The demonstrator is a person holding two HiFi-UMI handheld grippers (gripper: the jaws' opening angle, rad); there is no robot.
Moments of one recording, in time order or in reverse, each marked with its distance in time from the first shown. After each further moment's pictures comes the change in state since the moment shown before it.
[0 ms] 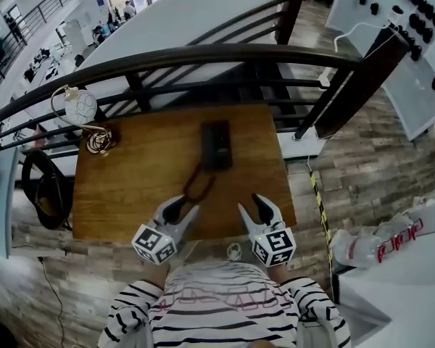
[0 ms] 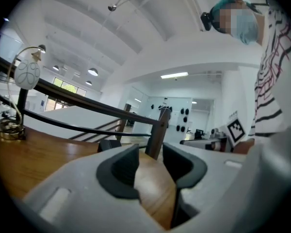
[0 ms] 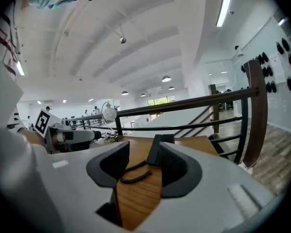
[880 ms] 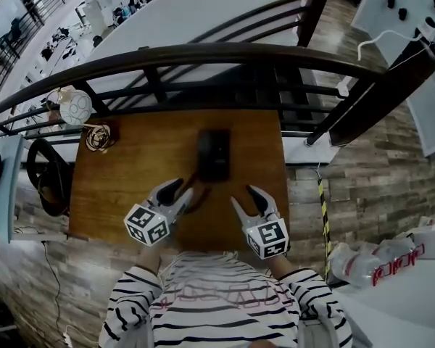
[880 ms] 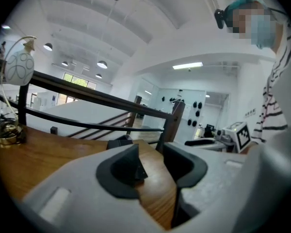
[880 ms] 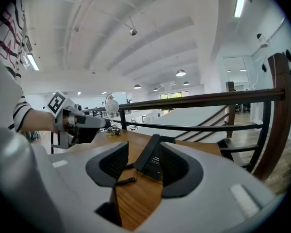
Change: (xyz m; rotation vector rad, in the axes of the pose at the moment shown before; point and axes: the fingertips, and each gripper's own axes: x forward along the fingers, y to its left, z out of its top) left arm 0.116 0.075 0.017 -0.053 0.109 0.129; right arm 0.090 -0.091 0.019 -0.110 0.075 0.160
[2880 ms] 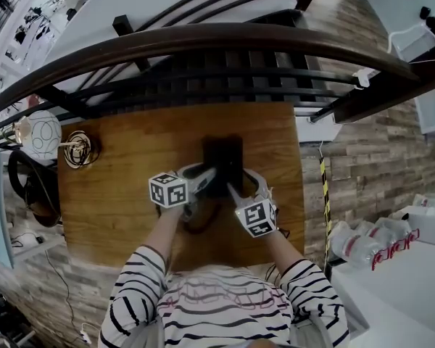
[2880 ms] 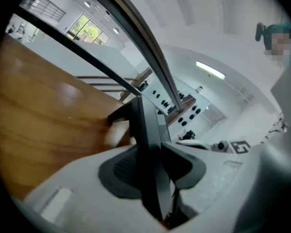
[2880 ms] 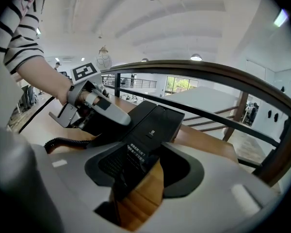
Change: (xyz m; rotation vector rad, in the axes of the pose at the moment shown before) left arm 0.197 0.181 -0.095 -0.456 0.262 -0.219; right arm 0.229 -0.088 -0.088 -0.221 0.296 -0.042
